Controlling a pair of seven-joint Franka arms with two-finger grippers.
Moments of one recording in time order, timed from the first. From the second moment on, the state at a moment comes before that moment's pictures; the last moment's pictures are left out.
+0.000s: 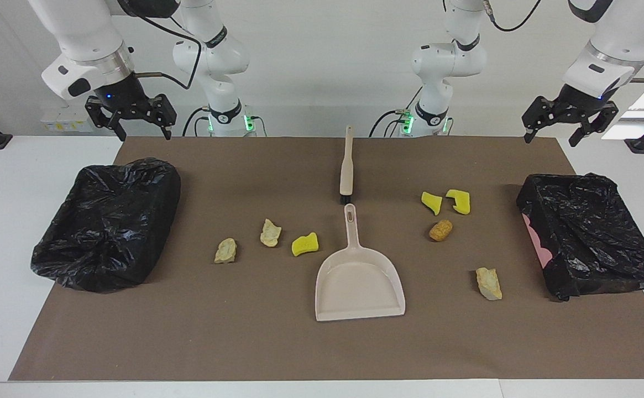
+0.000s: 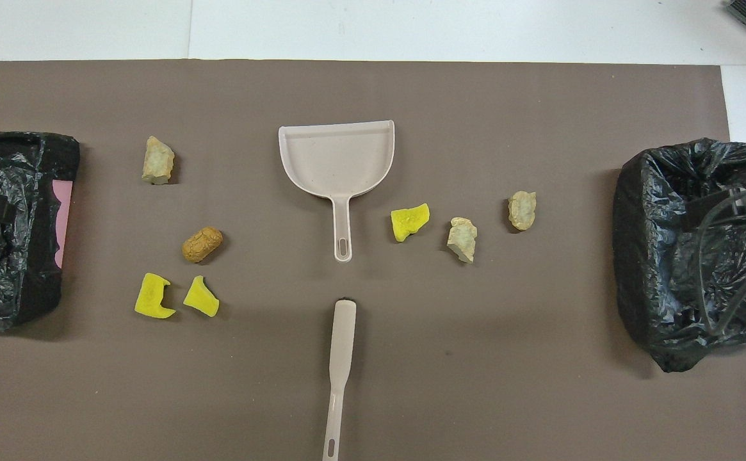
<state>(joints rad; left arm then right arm) -0.04 0.00 0.03 -1.48 0.01 1.50 0.18 -0.05 0.02 0.04 -1.47 -0.03 1.44 -0.06</state>
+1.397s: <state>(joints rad) -0.03 -0.02 0.03 -1.50 0.01 1.50 0.18 -0.05 0.02 0.04 -1.47 -0.03 1.44 -0.06</state>
